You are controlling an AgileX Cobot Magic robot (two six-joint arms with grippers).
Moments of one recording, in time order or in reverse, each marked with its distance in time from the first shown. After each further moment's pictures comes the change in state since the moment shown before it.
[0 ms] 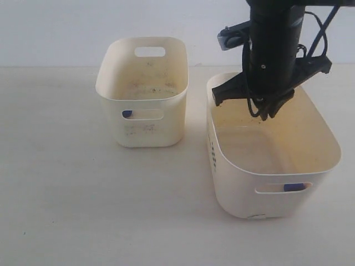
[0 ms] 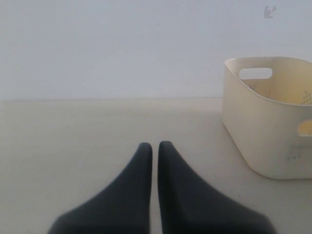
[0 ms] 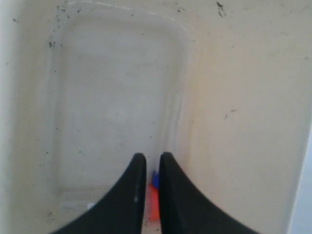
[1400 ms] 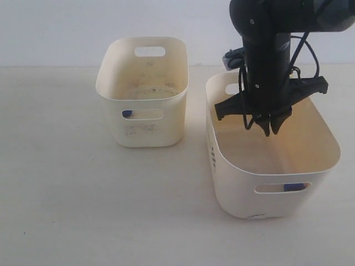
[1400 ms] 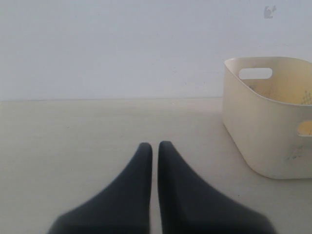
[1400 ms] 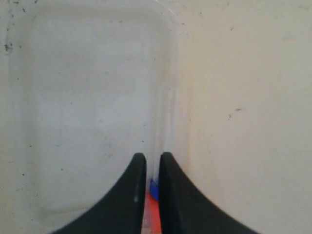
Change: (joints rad) left arm 0.000 0.000 0.000 0.000 0.000 0.000; right arm -0.019 0.092 0.014 -0.023 0.002 0.112
